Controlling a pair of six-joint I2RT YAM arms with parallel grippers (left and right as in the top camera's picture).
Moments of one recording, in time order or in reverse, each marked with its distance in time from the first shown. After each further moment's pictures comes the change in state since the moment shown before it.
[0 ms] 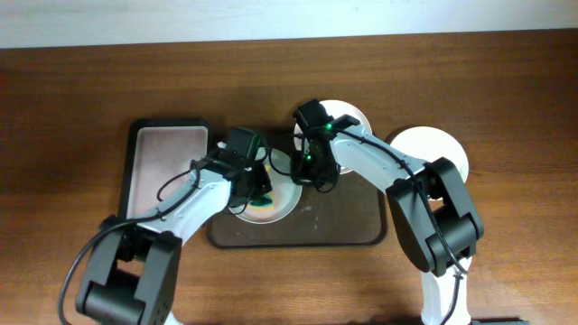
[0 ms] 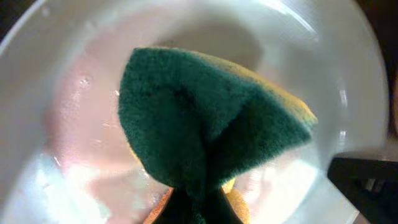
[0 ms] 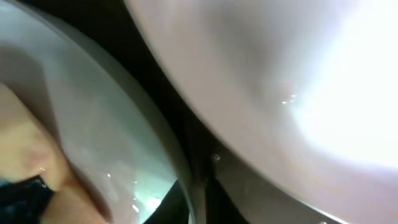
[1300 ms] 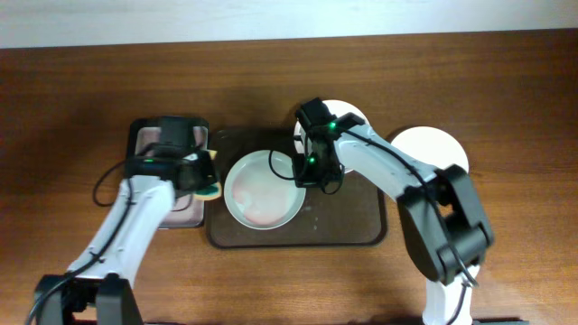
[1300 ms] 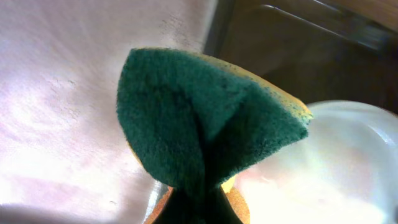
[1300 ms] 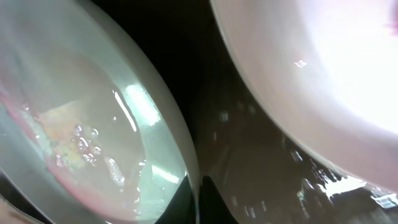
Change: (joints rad) left arm 0.299 -0.219 0.008 -0.160 -0.055 0.301; right arm 0.001 -0.074 -0.008 -0.077 0.000 -0.172
